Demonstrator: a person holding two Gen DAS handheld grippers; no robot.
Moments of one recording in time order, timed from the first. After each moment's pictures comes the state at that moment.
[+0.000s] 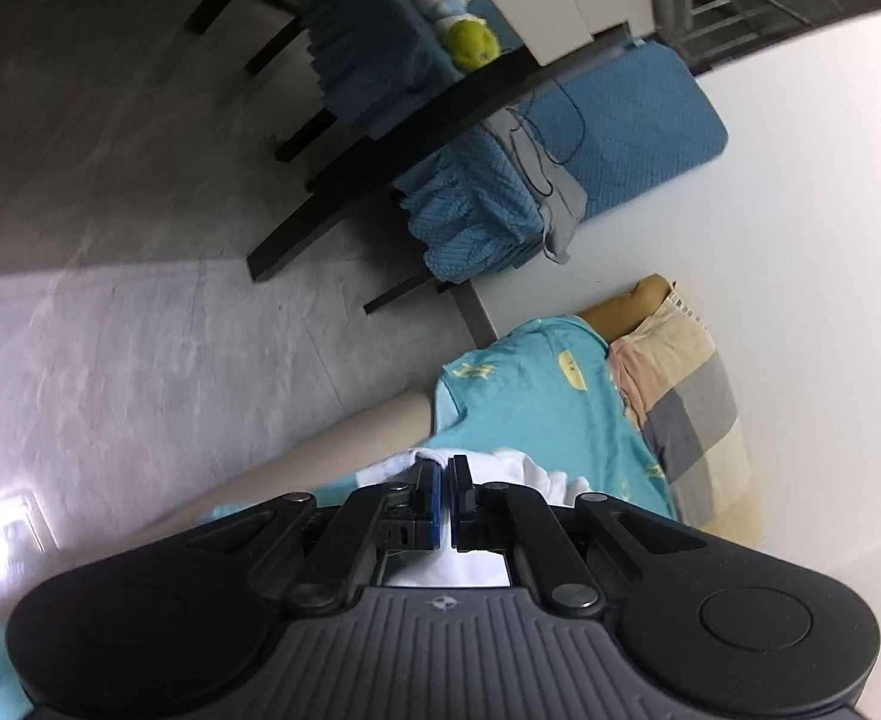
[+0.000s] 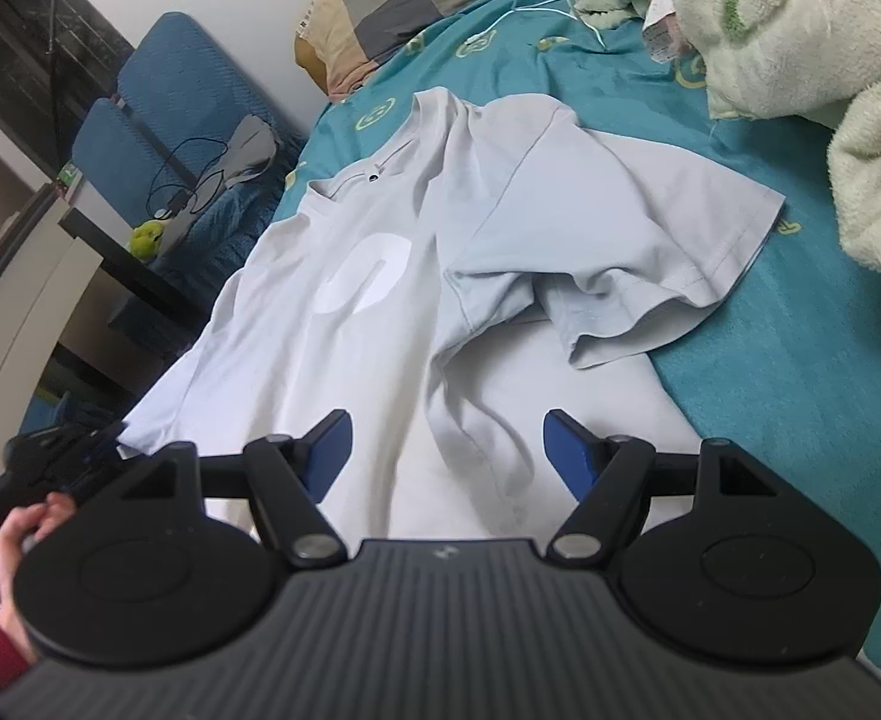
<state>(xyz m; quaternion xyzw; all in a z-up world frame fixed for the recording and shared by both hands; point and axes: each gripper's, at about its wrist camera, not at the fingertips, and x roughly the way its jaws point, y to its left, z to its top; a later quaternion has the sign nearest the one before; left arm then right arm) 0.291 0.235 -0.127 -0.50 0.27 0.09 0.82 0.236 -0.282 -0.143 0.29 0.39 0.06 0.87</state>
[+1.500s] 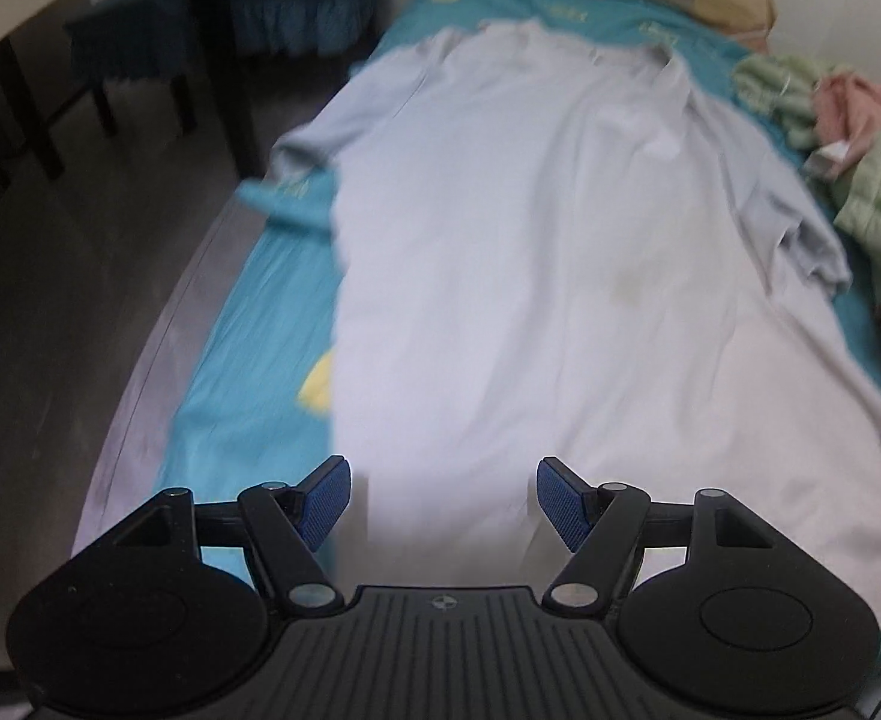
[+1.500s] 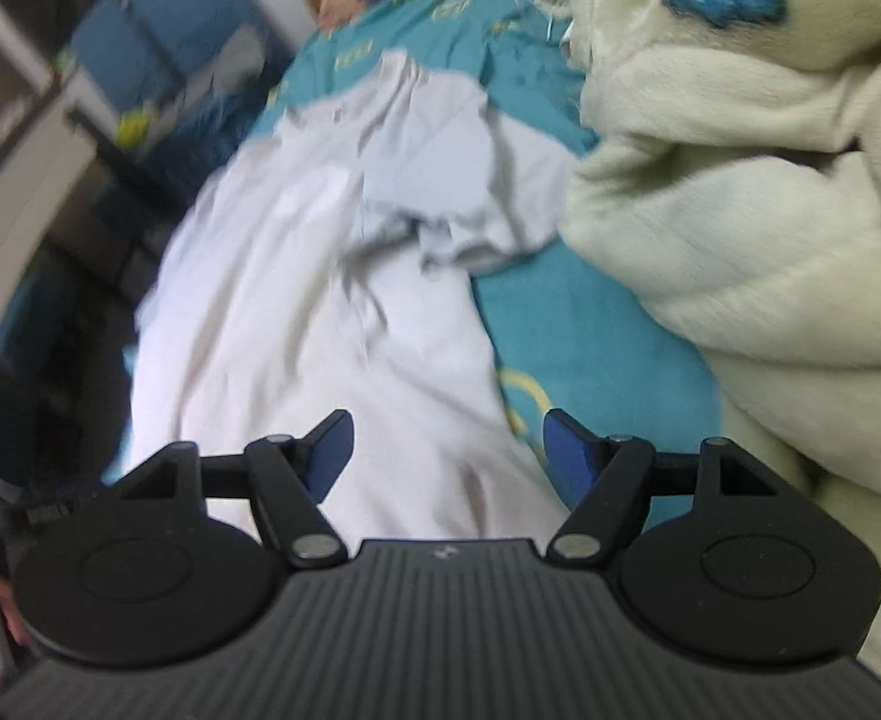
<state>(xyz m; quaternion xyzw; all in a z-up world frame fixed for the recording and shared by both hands) 0.123 0.088 -0.092 -0.03 0.55 -0.01 0.83 0.140 -0.358 -0.078 0.17 0.48 0.07 0.86</state>
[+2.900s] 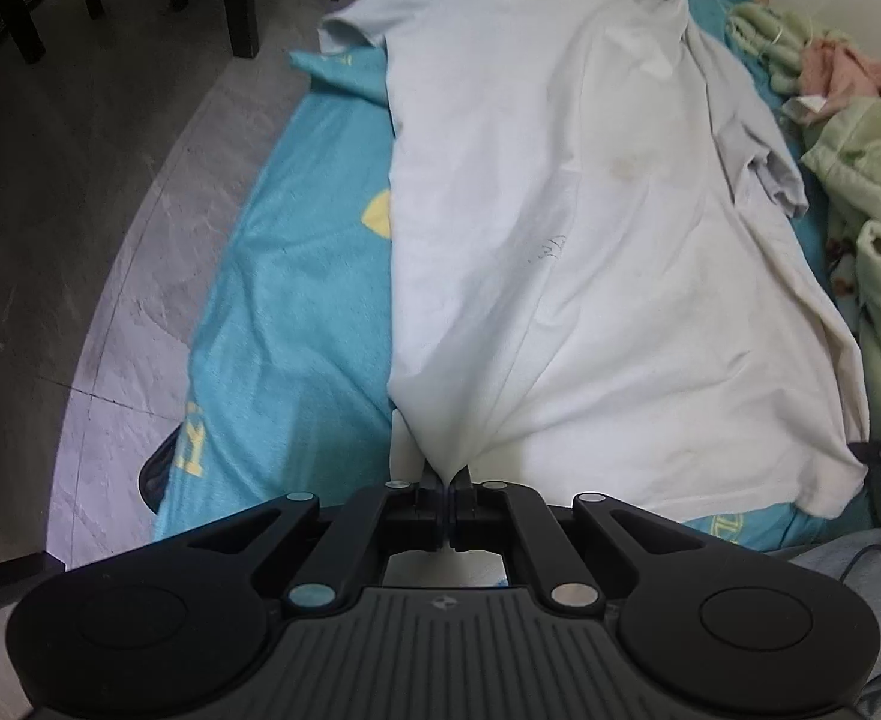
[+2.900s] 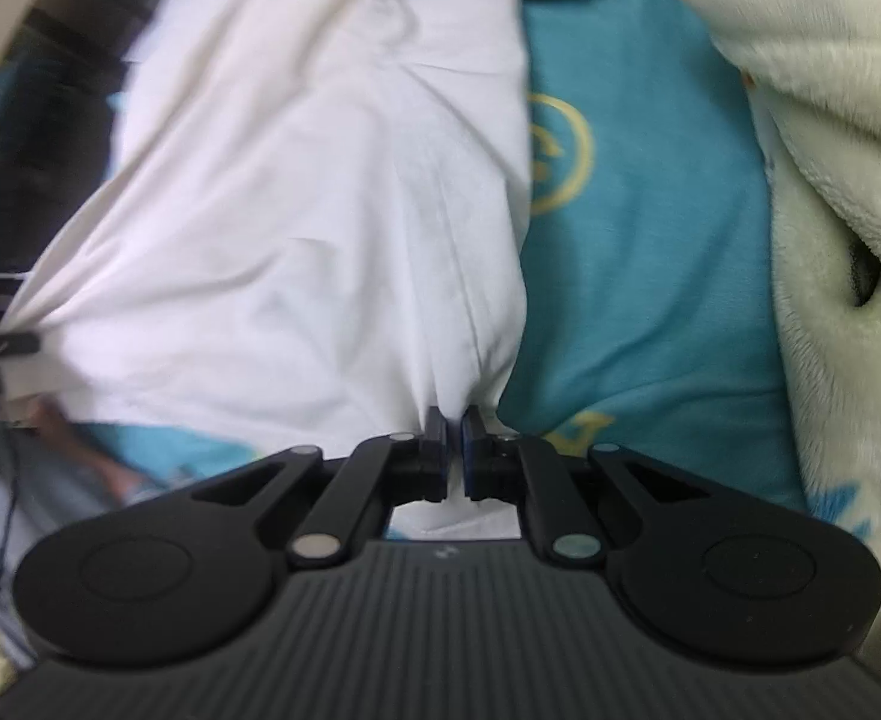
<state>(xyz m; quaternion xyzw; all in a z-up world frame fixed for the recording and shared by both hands) 0.063 0.132 -0.005 -0.08 0.62 -0.05 0.77 0.101 -0.321 -0.091 0.10 0.65 0.14 0.74</state>
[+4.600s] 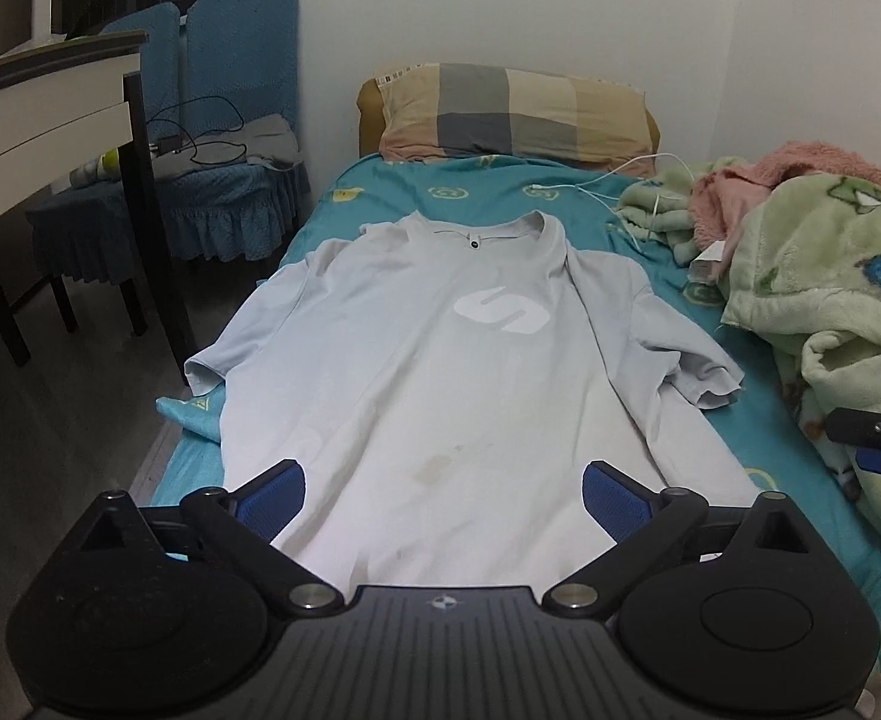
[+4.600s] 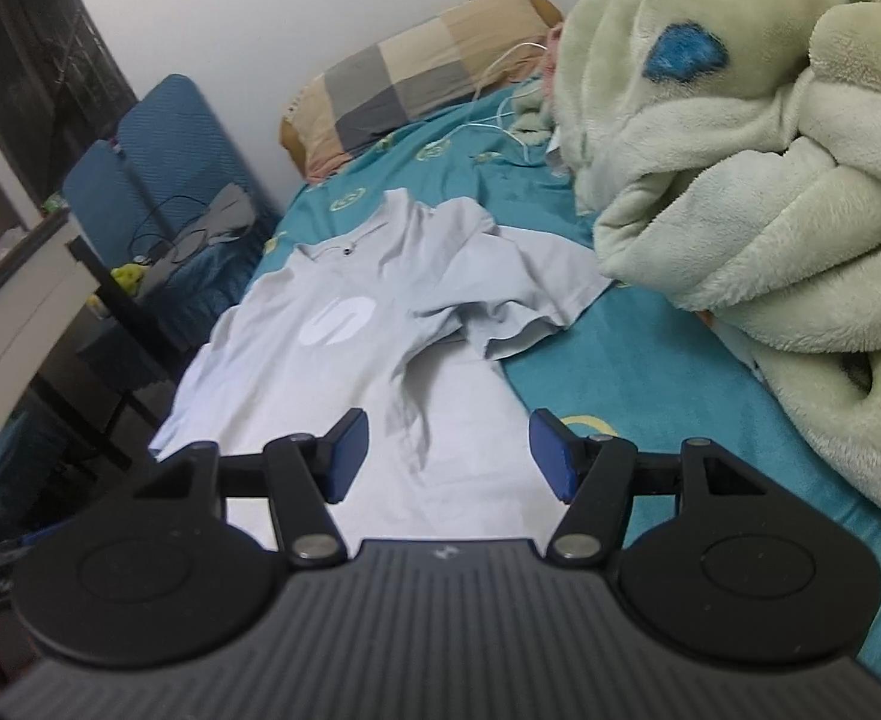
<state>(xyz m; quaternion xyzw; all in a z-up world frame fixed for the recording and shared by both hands) 0.099 -0.008 -0.046 0.01 0.34 -0.07 0.94 0.090 -0.292 -0.084 0.23 0.31 -0.02 0.92</state>
